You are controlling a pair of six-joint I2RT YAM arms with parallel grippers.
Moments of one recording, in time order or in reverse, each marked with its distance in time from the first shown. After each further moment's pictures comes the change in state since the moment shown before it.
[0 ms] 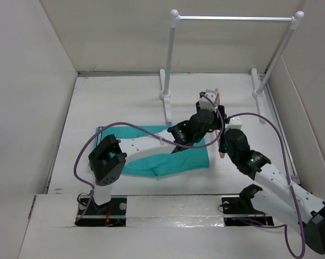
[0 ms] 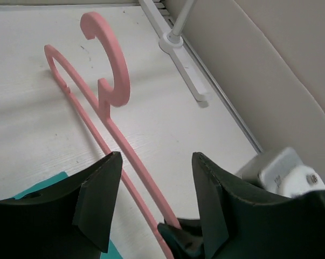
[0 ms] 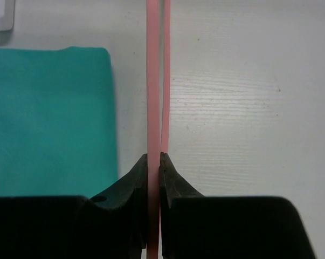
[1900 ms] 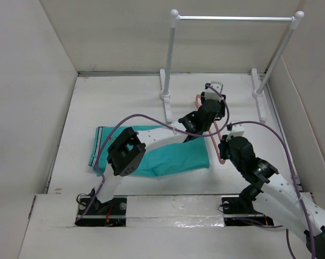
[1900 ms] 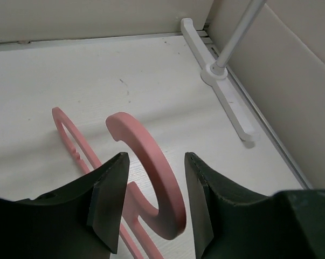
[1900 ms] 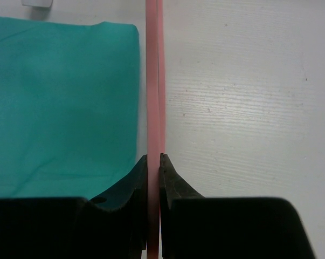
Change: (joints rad) left arm 0.071 0.274 0.291 0.019 -0.084 0.108; right arm 0.076 -0.180 -0.061 -0.089 -0.047 0.019
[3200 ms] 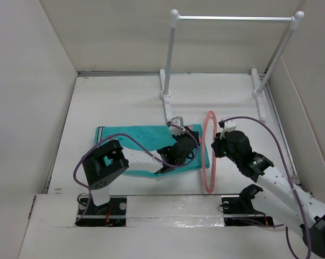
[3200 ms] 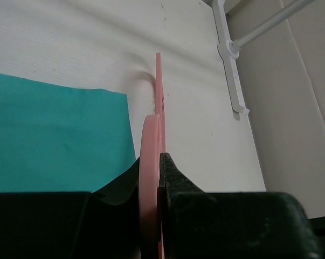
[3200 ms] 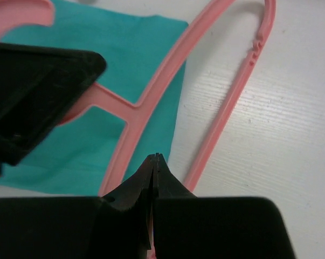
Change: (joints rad) left arm -0.103 -0.321 -0.798 0.354 -0.185 -0.554; right arm -0.014 0.109 0.080 0.028 -0.186 -0.039
